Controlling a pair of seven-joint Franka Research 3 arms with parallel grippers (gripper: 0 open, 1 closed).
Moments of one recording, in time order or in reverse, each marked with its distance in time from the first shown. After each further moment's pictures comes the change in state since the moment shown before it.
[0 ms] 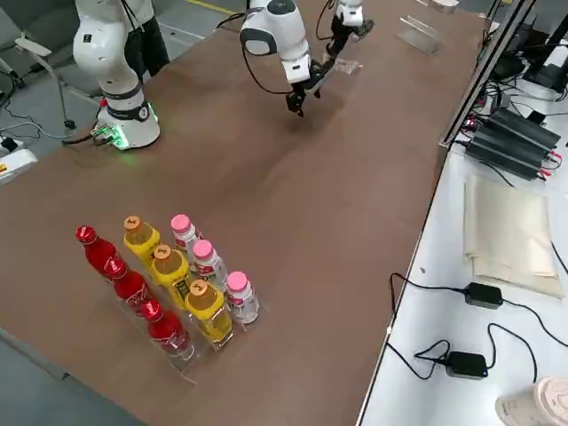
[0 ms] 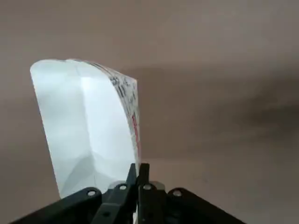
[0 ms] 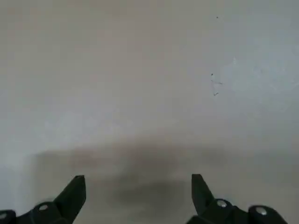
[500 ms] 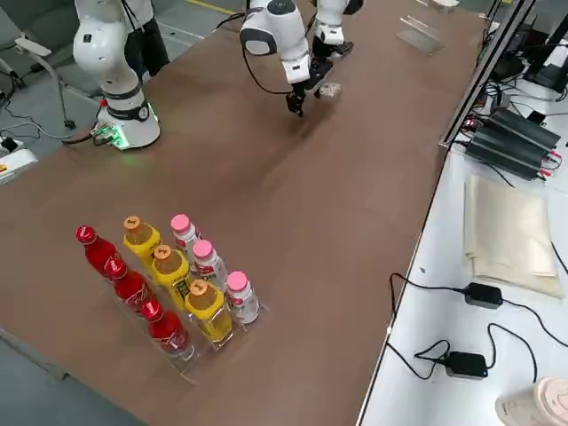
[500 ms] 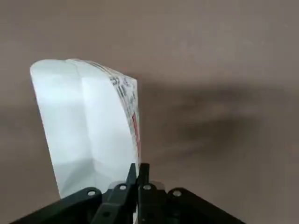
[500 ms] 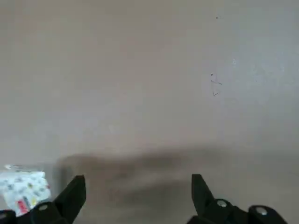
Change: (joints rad) left arm -0.100 0.121 0.004 0.031 -0.001 0.274 -0.141; right arm 0.000 0.000 0.000 0.000 0.000 0.000 0.000
